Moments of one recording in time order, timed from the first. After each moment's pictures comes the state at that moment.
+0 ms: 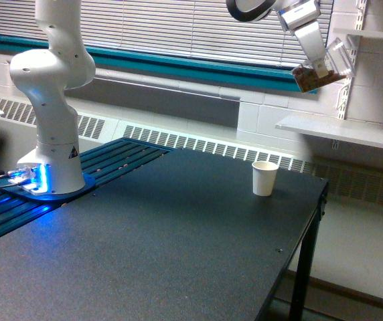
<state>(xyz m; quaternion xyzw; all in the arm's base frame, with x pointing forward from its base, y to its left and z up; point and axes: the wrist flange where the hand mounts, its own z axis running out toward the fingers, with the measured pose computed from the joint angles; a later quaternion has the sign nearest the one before) 0.614 0.131 0.497 -0.93 0.25 -0.23 0.14</state>
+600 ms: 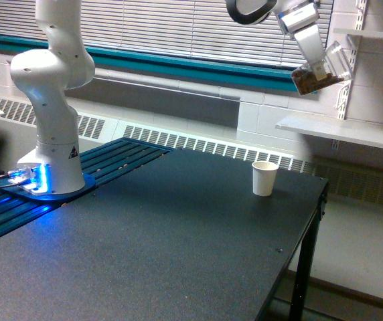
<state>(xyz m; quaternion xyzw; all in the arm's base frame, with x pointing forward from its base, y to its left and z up) 0.609 0.145 0.487 -0.93 0.24 -0.23 0.14</state>
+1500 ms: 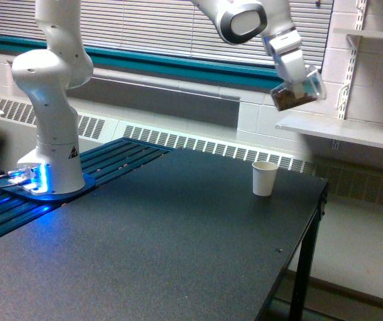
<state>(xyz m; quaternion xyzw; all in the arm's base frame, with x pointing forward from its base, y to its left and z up) 0.548 0.235 0.423 -0.96 0.16 -0.19 0.11</state>
